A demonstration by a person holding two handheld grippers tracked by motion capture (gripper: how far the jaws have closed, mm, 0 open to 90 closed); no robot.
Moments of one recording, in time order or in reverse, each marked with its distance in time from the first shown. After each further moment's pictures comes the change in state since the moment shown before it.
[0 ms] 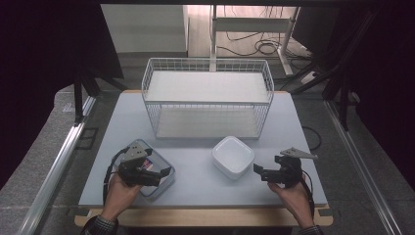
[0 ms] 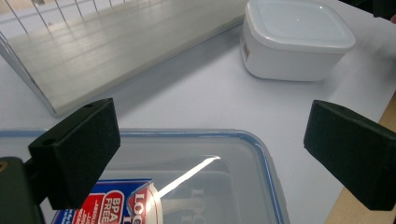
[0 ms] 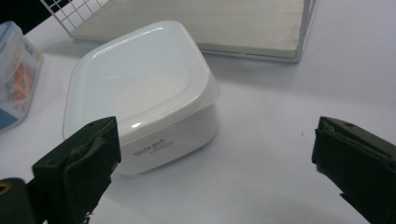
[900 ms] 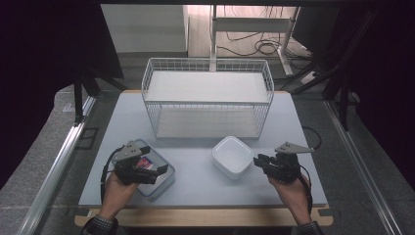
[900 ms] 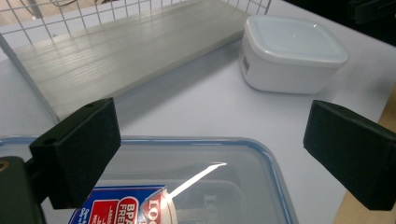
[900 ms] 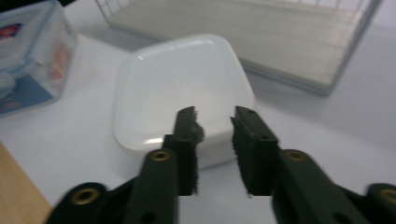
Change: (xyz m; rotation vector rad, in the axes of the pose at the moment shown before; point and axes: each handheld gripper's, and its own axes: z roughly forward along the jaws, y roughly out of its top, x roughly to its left) left arm 0.011 -0.004 -0.004 -0.072 -0.031 -0.013; right arm 0.022 0.027 -0.012 0.014 0.088 -0.163
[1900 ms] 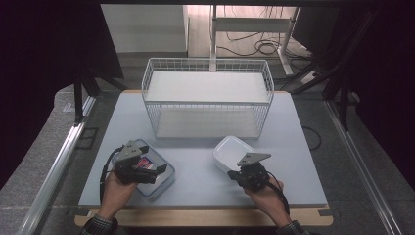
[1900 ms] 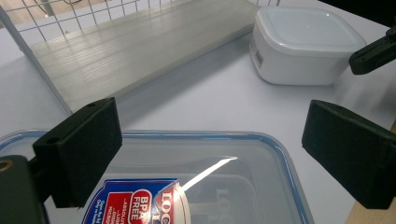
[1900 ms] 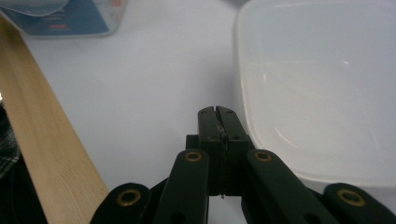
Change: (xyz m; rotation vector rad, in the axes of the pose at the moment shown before) left arm 0.001 -0.001 0.000 0.026 0.040 0.013; right arm 0.058 -0.009 0.052 0.198 0.118 -0.219
